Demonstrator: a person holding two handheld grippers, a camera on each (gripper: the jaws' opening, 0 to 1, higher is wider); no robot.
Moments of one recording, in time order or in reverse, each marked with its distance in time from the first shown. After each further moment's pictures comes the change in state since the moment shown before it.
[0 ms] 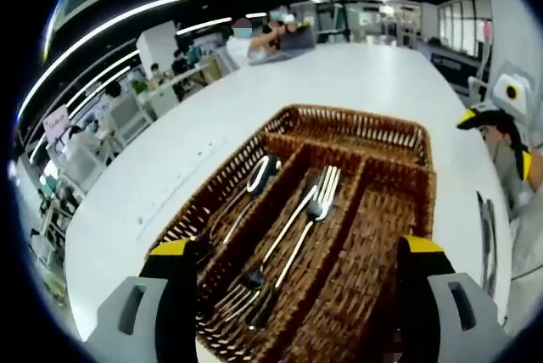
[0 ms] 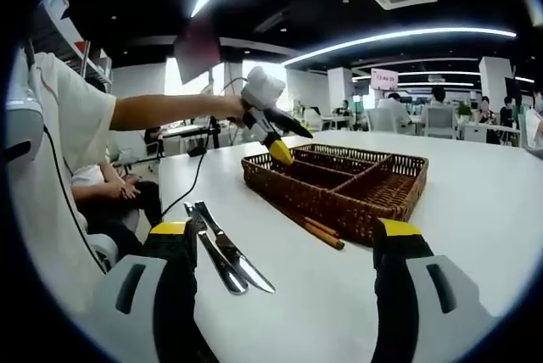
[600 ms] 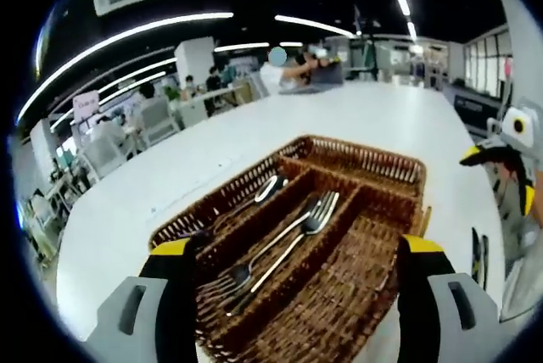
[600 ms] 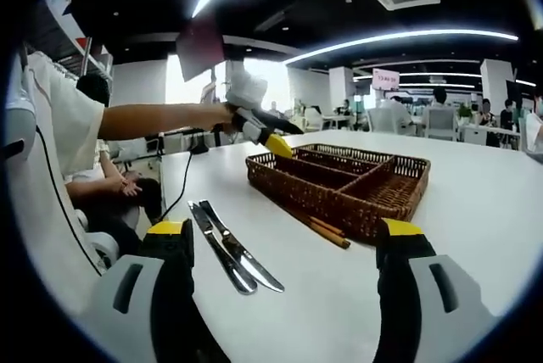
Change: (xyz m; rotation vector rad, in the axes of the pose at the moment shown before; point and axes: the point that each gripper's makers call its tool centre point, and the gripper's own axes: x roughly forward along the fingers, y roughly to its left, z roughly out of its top) left arm -0.025 -0.019 -0.001 -0.141 -0.182 0.081; right arm -0.002 0.008 0.000 -0.011 0.010 -0.010
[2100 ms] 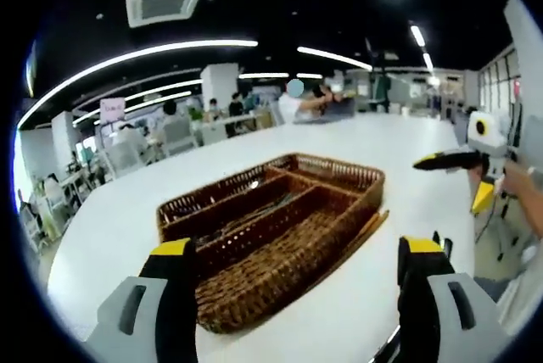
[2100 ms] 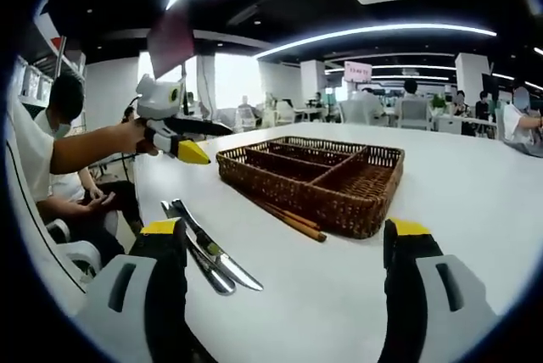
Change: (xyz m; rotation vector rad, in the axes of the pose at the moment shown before) left arm -0.068 -0.062 -0.022 -0.058 -0.165 0.120; right arm 0.000 -0.021 -0.003 0.038 0.051 -0.135
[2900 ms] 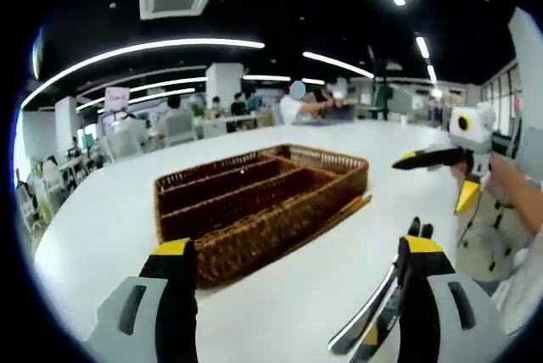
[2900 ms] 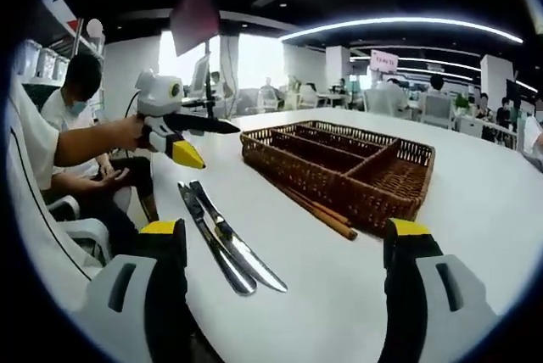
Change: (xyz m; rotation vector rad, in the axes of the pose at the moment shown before) left arm -0.022 -0.022 -0.040 -0.056 -0.010 -0.015; right arm 0.019 0.028 -0.011 -0.100 0.096 0.102
